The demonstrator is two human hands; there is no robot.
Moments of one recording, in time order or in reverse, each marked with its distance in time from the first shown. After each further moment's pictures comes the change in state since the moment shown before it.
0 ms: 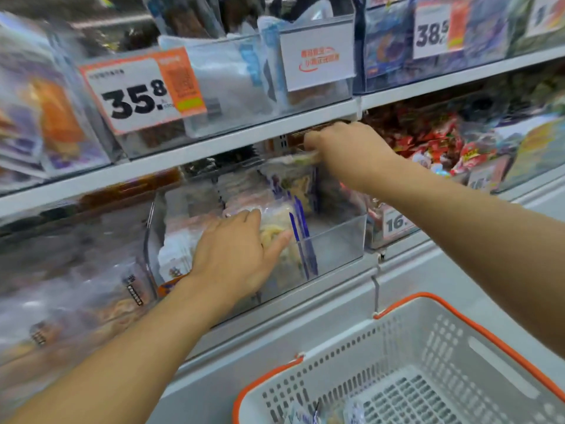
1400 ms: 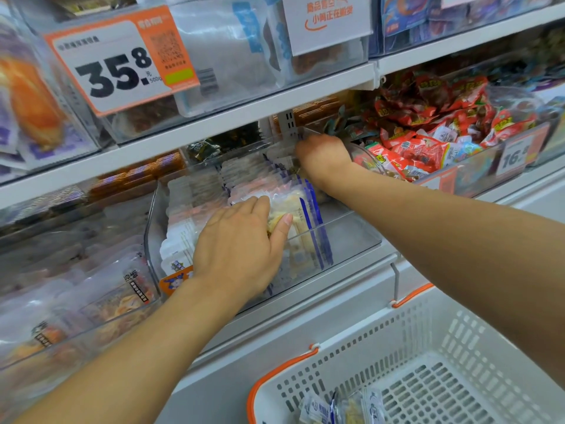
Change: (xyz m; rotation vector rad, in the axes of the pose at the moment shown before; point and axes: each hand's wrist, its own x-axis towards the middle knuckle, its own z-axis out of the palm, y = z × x) left_hand -0.004 0.003 0.004 0.045 0.020 0.009; right_hand 0.051 -0.032 0.102 0.007 -0.108 0.171
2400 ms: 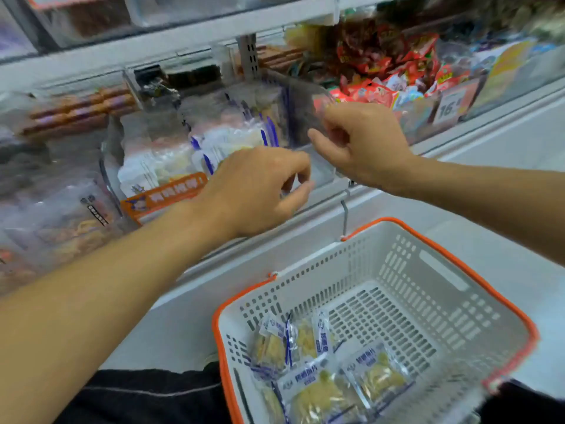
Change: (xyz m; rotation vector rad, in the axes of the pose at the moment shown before) left_hand -0.011 0.035 -0.012 -0.348 0.039 0.539; right_hand -0.155 0.043 -0.047 0.464 0.420 -0.094
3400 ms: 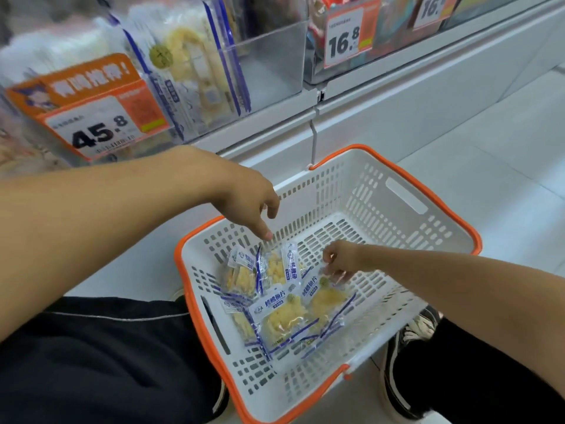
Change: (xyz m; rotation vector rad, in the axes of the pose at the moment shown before) left_hand -0.027 0.043 0.083 0.090 -1.197 -0.020; right_hand -0.322 0.016 0.094 0.506 -1.367 1.170
